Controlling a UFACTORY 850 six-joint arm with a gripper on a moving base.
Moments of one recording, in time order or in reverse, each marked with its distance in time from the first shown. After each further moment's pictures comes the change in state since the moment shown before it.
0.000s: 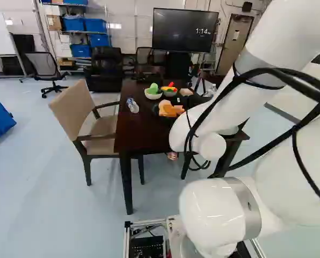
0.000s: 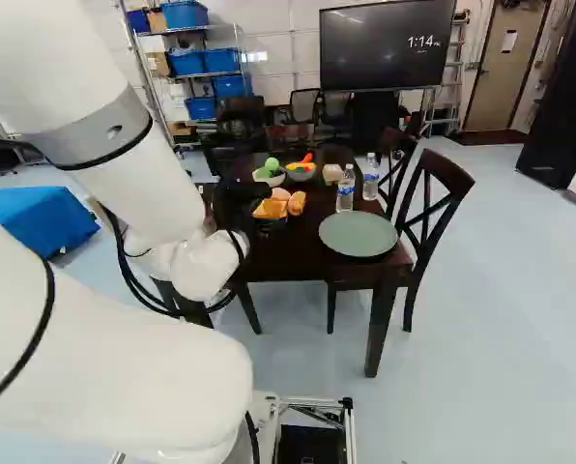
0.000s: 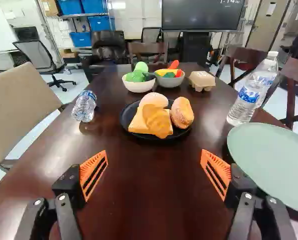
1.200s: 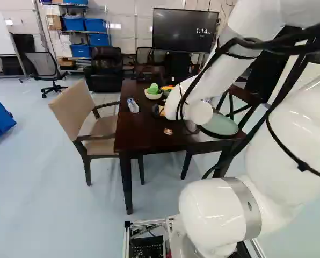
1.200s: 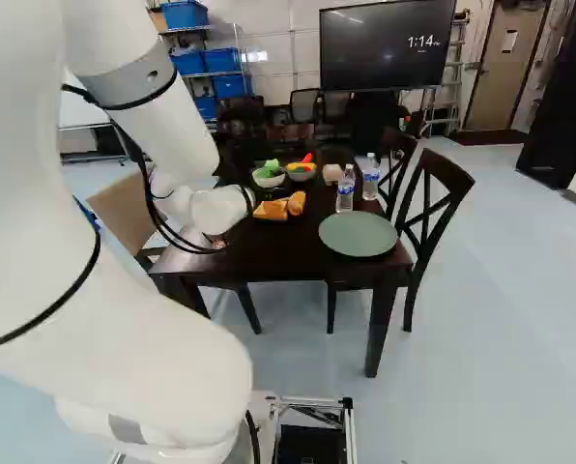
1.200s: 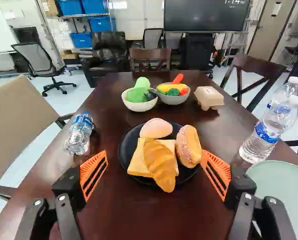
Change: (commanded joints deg) arm 0.6 -10.4 -17.9 0.0 -9.9 0.0
